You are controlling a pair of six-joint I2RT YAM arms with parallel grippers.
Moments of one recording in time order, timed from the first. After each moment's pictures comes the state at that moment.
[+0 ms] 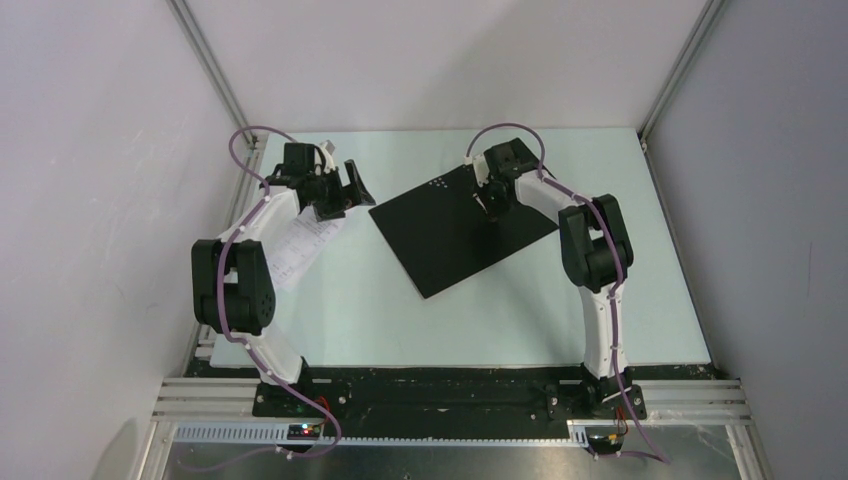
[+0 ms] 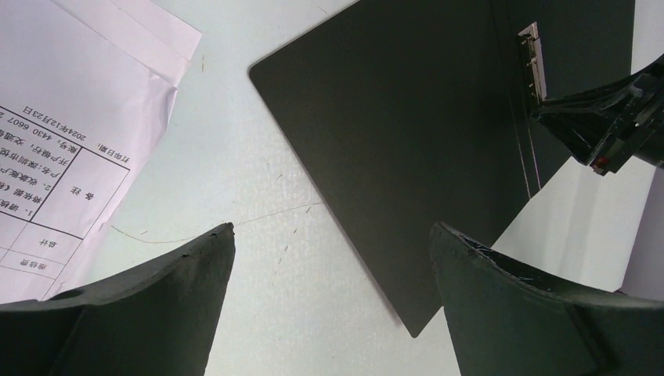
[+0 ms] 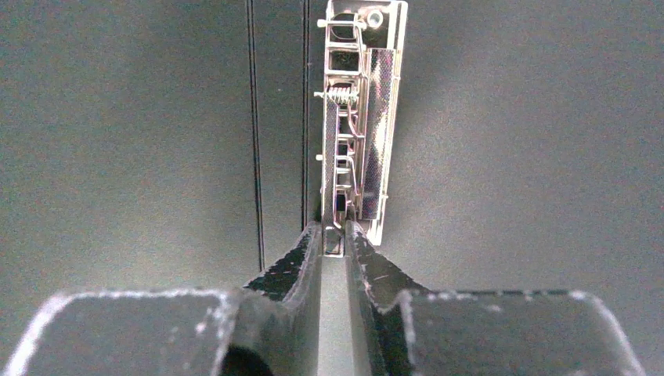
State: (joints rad) left arm -0.05 1.72 1.29 -0.45 0.40 -0.37; right arm 0.39 2.18 1.68 -0.55 -0.06 -0.24
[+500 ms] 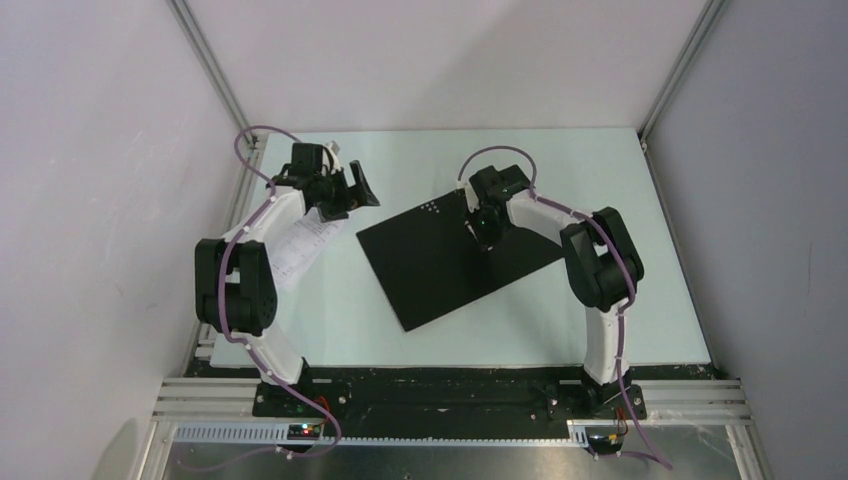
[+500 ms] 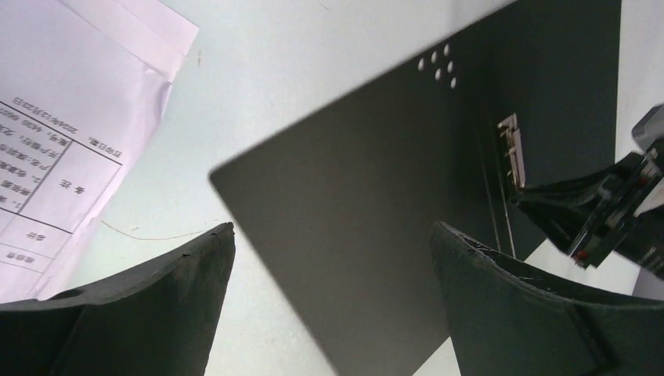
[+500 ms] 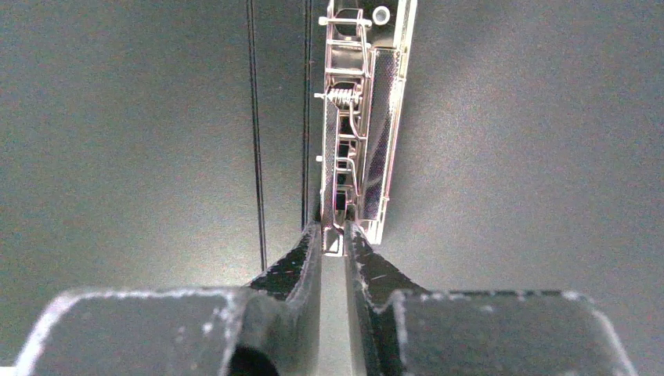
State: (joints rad) left arm -0.08 1.72 1.29 -0.45 0.34 -0.39; right arm 0.49 2.04 1.47 -0.58 -0.05 -0.04
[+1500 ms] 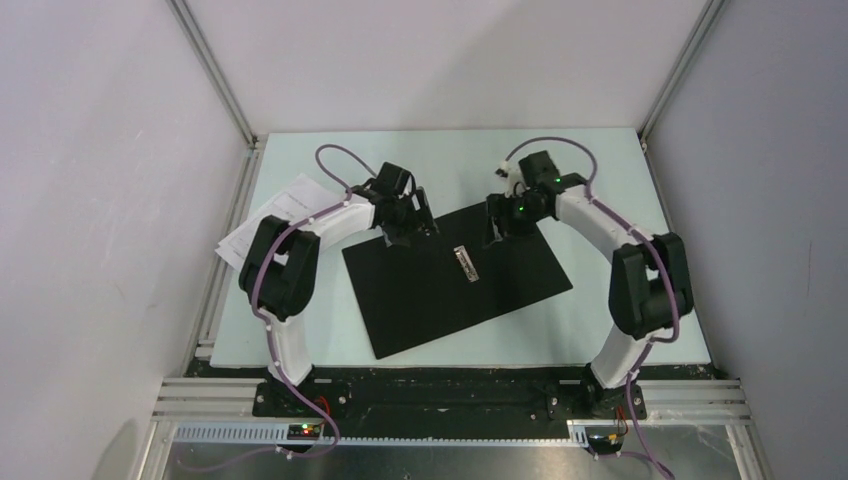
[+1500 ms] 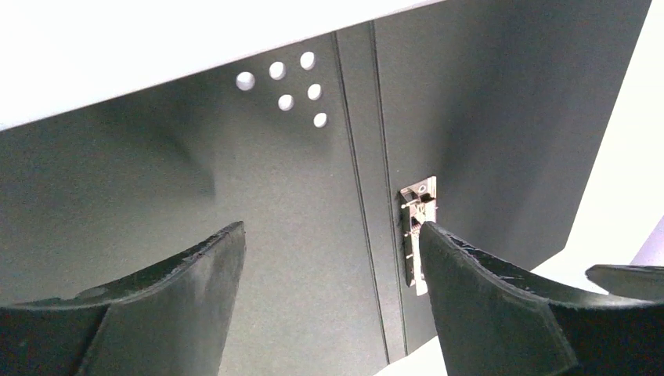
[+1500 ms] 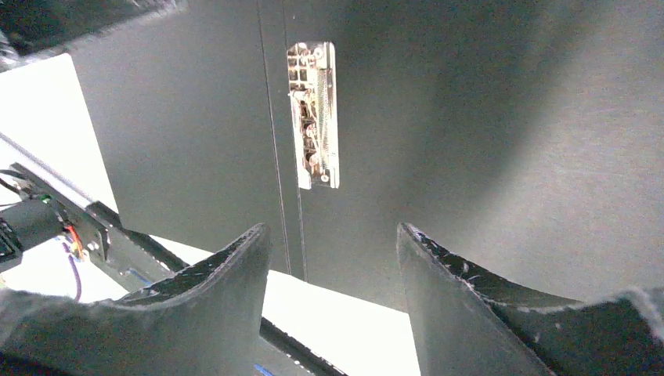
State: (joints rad) left arm -0.47 1.91 1.34 -0.43 0.15 -0.78; right arm 0.37 1.76 1.33 -0.71 -0.42 0.17
